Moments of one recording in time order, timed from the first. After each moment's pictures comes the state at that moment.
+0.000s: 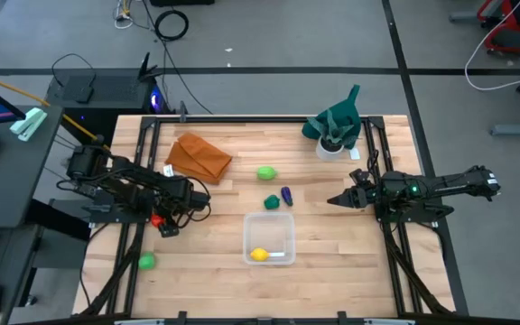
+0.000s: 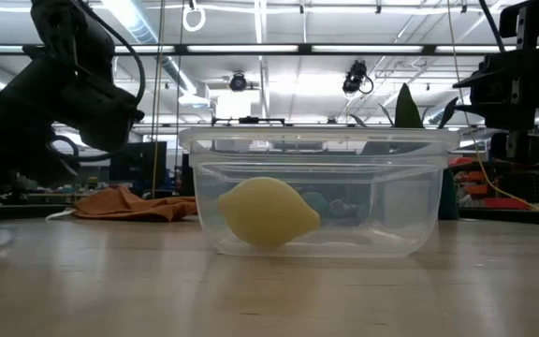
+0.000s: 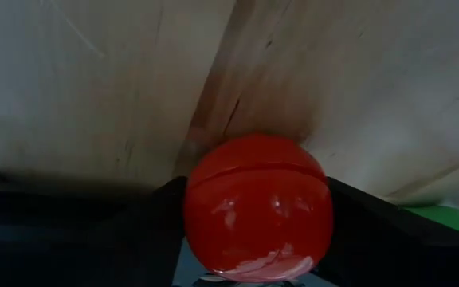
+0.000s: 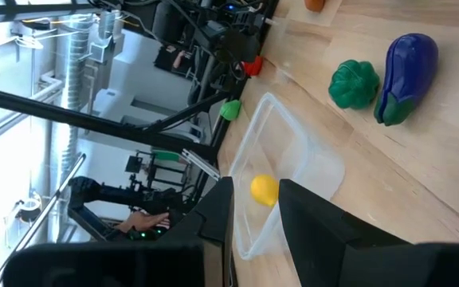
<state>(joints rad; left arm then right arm) -0.06 1.55 0.62 -1.09 0.25 -0.33 0.10 0.17 0.04 0.01 -0.03 1.23</state>
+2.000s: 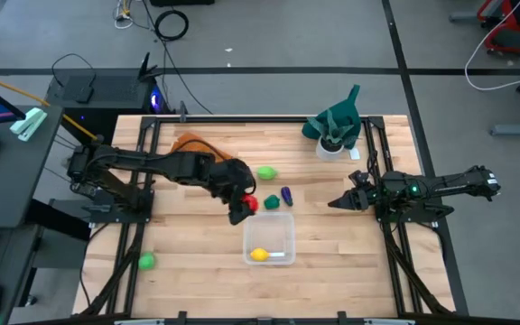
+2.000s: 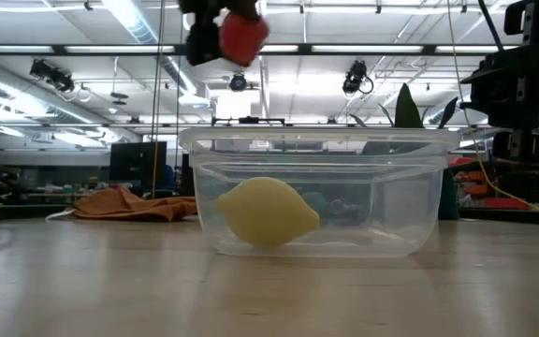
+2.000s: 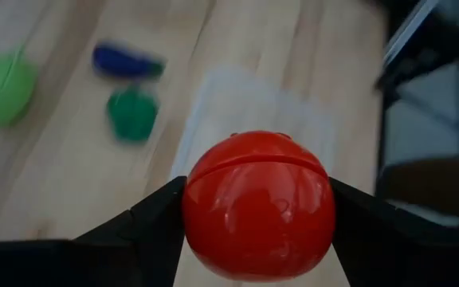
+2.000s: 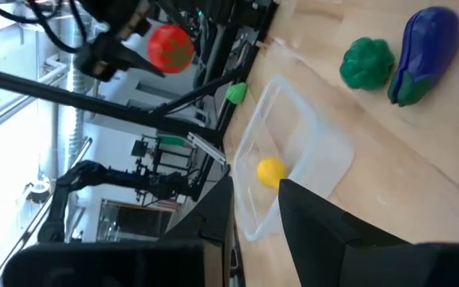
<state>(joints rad) -0.06 1.55 1.35 -0.63 0.12 -0.50 0.10 0.16 0.04 0.01 -0.09 1.23</state>
